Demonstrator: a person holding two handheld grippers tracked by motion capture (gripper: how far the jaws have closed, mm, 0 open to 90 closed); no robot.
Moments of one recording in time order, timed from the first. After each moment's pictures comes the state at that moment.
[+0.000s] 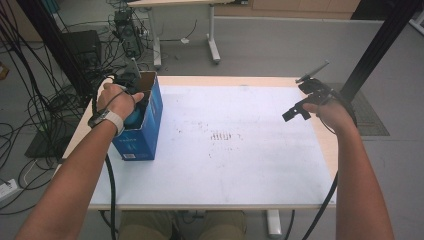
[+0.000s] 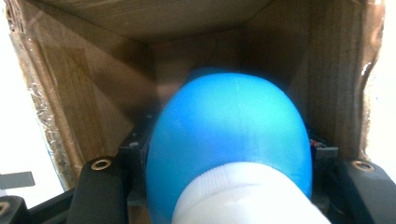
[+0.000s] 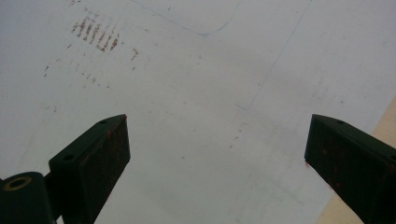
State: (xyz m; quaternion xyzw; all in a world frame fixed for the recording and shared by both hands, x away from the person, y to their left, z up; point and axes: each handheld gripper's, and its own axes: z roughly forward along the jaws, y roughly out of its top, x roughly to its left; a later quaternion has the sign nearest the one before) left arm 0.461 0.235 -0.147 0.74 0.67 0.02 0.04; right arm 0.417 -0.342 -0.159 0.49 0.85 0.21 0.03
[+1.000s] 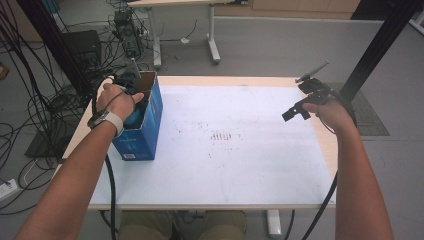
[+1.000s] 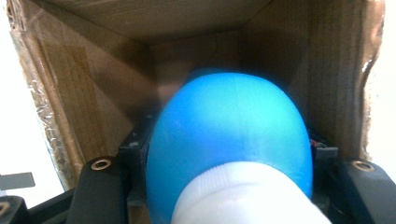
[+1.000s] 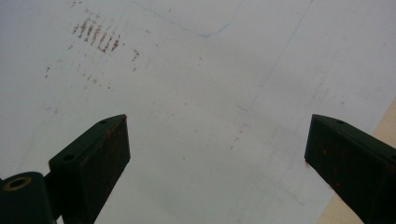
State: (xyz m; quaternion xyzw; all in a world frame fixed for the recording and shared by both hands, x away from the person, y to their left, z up) left arm 0.458 0.235 -0.148 0.74 0.67 0.02 0.04; right arm 0.416 -0.341 -0.159 0.49 0.85 0.21 0.03
